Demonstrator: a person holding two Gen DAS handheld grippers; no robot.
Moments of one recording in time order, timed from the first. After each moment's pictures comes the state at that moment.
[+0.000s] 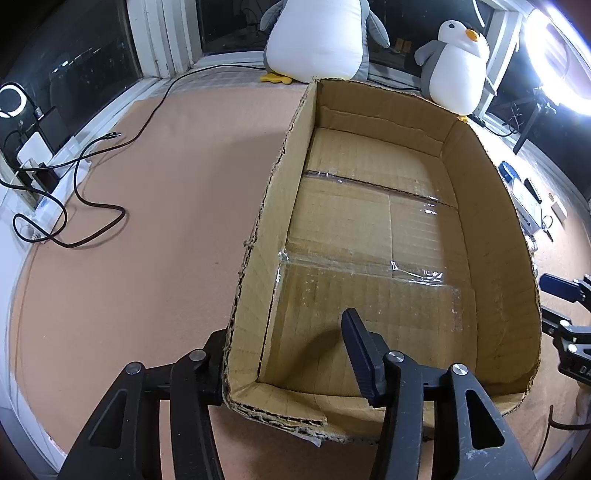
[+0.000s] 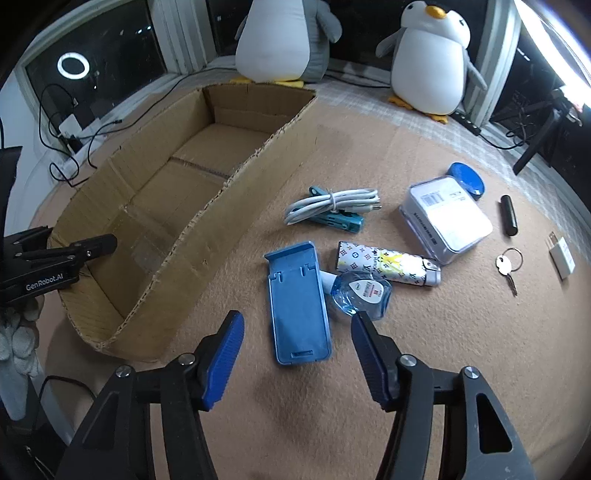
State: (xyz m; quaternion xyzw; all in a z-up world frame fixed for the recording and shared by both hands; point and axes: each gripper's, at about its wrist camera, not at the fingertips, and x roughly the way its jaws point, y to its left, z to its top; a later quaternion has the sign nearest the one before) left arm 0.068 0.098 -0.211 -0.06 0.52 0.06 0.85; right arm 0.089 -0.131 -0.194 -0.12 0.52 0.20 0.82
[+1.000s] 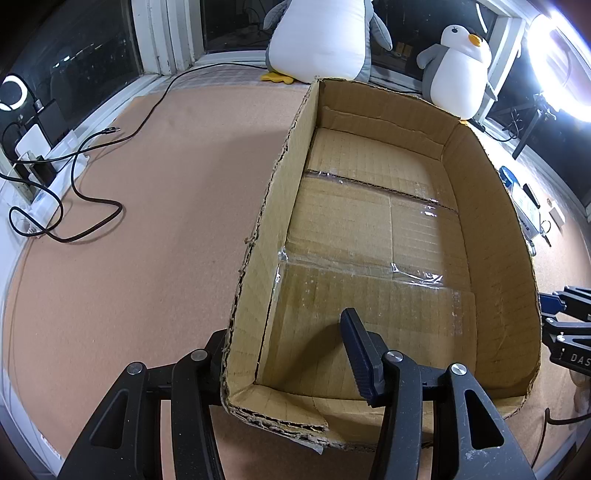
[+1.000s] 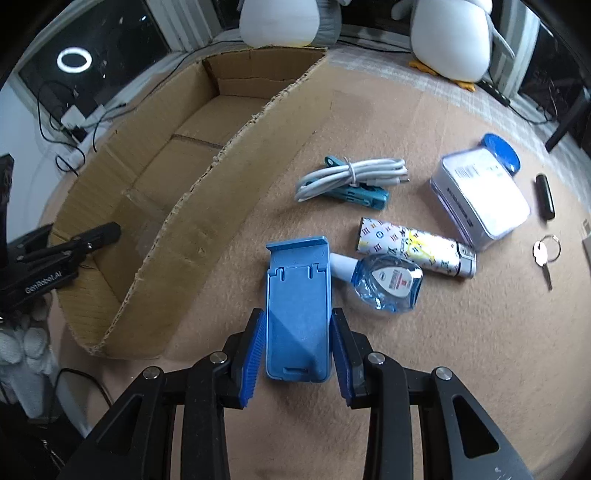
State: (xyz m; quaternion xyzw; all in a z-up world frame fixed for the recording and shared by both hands) left arm 0.067 0.103 -0.213 -0.07 0.52 0.05 0.85; right arm 0.084 -0.134 -0.207 -0.06 0.57 0.20 0.79
